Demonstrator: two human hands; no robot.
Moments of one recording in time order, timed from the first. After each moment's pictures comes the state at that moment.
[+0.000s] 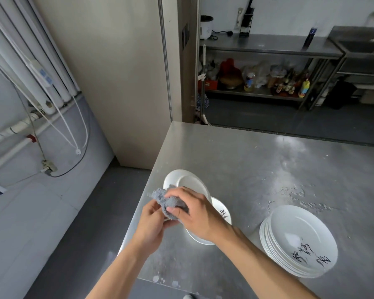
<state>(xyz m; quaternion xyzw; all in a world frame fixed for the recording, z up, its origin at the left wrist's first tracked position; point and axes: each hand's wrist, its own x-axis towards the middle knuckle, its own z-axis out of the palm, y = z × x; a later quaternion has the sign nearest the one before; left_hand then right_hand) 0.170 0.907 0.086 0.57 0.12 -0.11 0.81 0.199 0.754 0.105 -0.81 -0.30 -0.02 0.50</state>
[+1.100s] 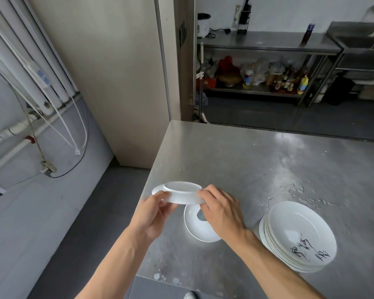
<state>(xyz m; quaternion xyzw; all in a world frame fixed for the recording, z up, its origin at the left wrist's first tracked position) 0.192 0.909 0.105 0.45 0.27 -0.12 0.84 0.198 0.706 0.069 -0.94 -0.18 -0.23 0.19</state>
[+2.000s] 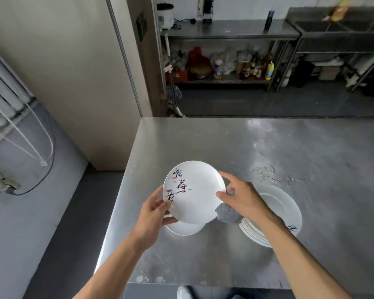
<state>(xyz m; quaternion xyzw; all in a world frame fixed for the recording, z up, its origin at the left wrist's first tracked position) 0.184 0.858 0.071 0.67 0.09 -0.19 0.71 0.193 0.584 0.087 -0.90 0.04 0.08 0.43</state>
